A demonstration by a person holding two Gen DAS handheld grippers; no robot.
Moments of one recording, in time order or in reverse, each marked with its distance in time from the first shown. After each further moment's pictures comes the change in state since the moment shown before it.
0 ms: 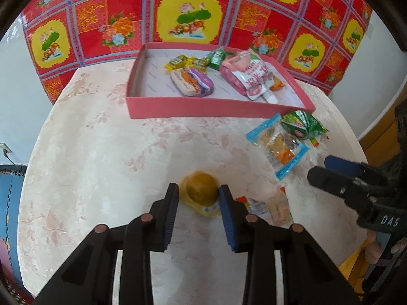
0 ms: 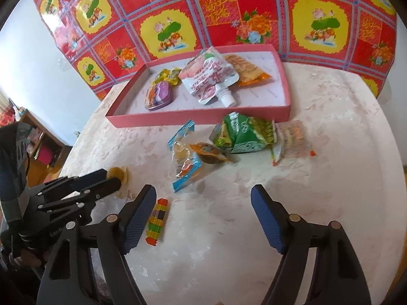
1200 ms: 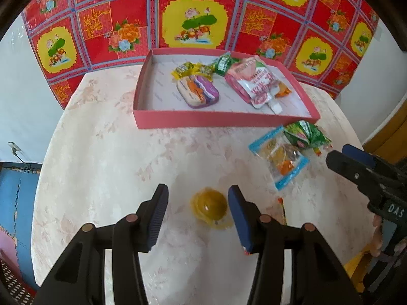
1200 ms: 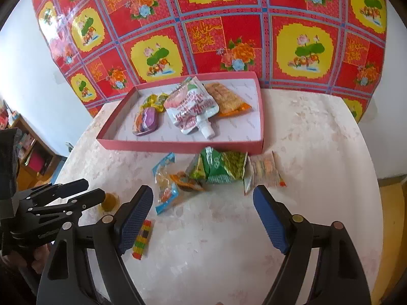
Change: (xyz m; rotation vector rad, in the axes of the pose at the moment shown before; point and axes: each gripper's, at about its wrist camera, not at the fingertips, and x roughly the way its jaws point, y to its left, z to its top) left arm -0.010 -0.009 0.014 -0.005 0.030 0.049; right arm -0.024 -0.014 0.015 -0.017 -0.095 -0.069
